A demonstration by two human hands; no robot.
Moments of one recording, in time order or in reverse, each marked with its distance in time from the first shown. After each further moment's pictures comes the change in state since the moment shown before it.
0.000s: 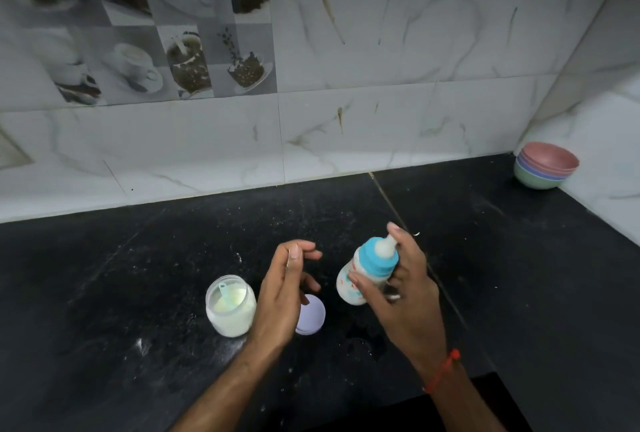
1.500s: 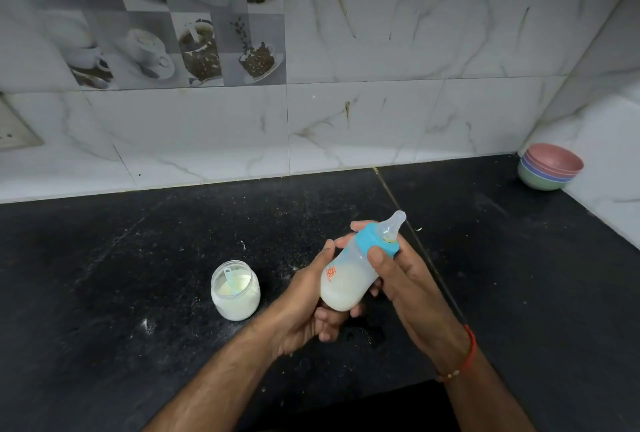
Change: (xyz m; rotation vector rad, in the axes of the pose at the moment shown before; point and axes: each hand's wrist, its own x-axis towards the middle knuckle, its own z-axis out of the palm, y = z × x) left_hand -0.012 0.030 0.009 -0.300 -0.582 -0.639; right_hand 0.012 -0.031 -0.009 0.500 -0.349 0.398
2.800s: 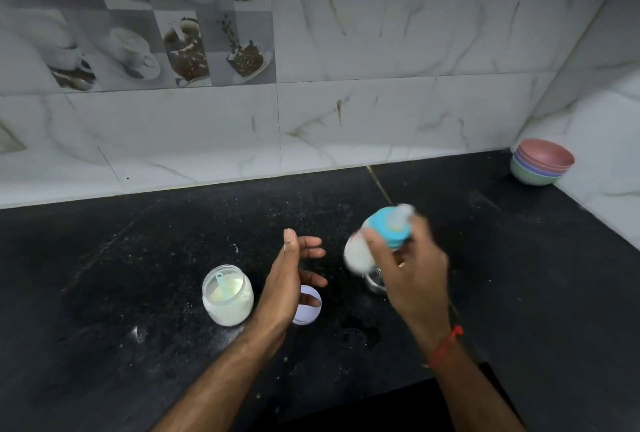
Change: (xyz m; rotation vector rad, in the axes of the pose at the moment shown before) left_hand 0.028 -0.012 -0.026 0.112 0.504 0.346; right_hand 0.016 0.003 -0.004 -0.520 0.576 -0.302
